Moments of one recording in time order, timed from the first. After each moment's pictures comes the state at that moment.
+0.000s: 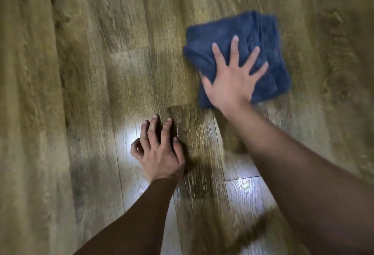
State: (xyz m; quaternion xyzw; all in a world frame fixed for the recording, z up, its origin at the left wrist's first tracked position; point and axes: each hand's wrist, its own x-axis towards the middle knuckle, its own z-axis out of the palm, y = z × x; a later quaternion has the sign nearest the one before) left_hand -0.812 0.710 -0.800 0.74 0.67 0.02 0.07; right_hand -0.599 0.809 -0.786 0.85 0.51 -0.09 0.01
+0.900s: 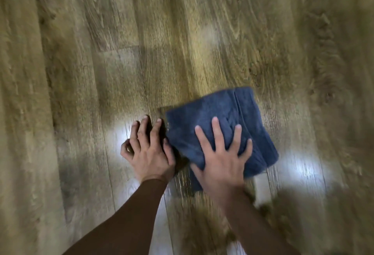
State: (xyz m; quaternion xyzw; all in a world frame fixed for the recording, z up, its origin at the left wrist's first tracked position) left_hand -0.809 0.709 -0.793 0.74 0.67 0.01 0.07; right_hand -0.662 0.638 -0.775 0.80 0.58 -0.13 0.01
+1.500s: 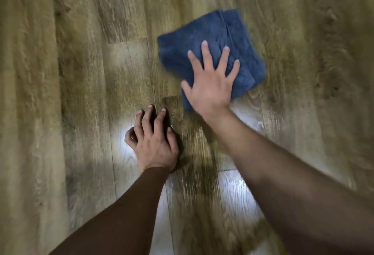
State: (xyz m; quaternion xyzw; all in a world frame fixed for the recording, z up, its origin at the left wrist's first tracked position) left_hand -0.813 0.710 -0.805 0.75 0.66 0.03 0.06; right_hand -0.636 0.791 -0.781 0.81 0.59 -0.07 -0.02
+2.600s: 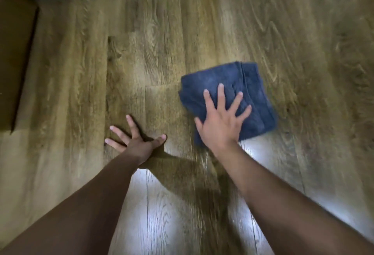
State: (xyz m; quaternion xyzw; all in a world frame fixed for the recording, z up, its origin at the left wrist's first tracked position) left_hand -0.906 0.859 -0.755 0.46 0.77 -0.09 0.43; right_hand -0.690 0.834 -0.785 0.82 0.56 -0.12 -0.02
